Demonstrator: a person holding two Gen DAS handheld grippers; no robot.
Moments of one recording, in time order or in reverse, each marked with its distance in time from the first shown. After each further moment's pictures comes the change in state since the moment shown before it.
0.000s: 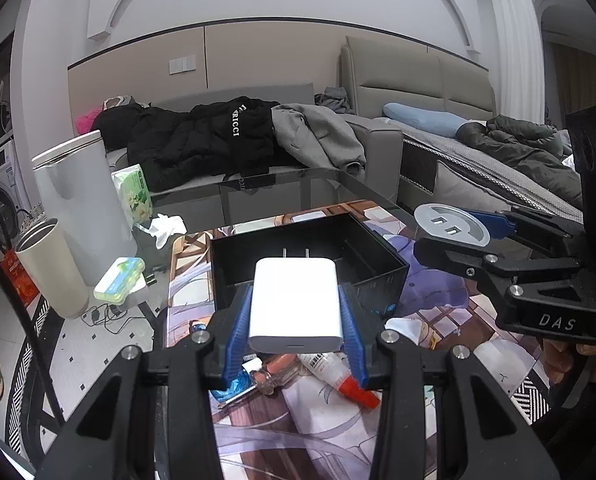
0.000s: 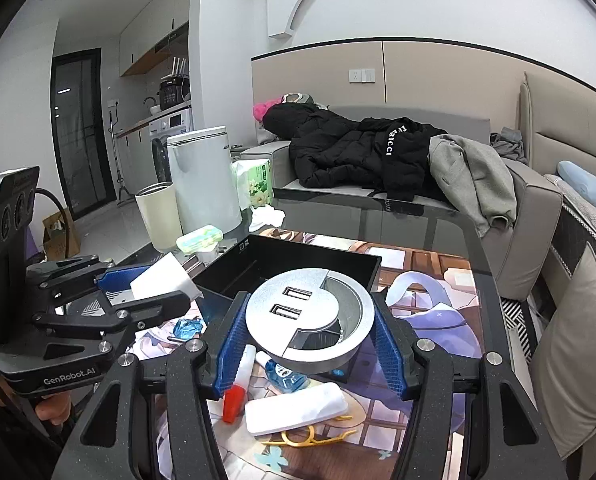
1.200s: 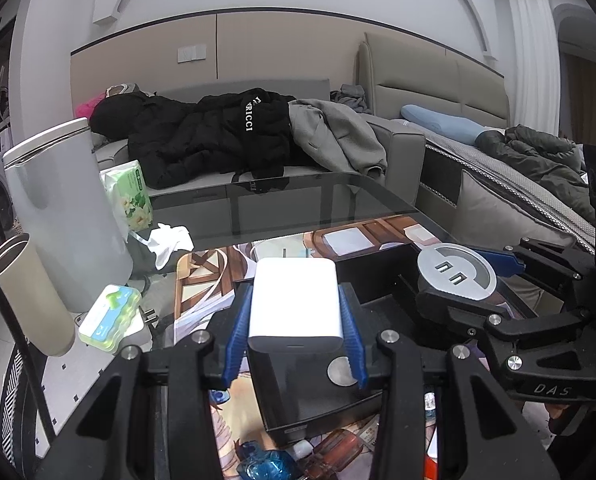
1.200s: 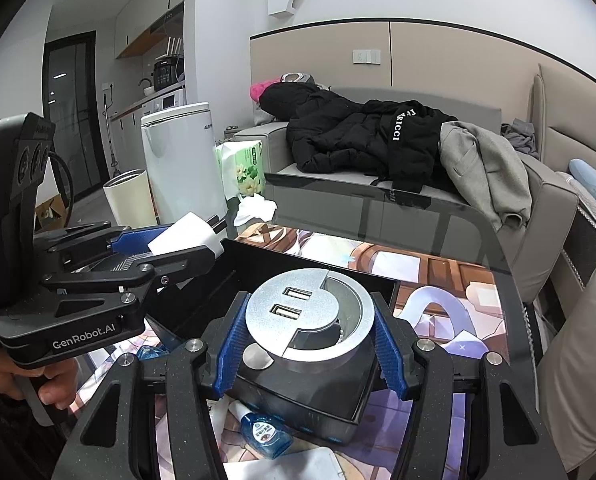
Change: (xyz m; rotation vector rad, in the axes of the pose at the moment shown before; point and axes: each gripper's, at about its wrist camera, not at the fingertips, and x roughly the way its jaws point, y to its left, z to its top) left arm 0.080 0.047 0.029 -0.046 0.018 0.001; right arm 0.091 -0.005 0.025 -0.025 0.077 -0.006
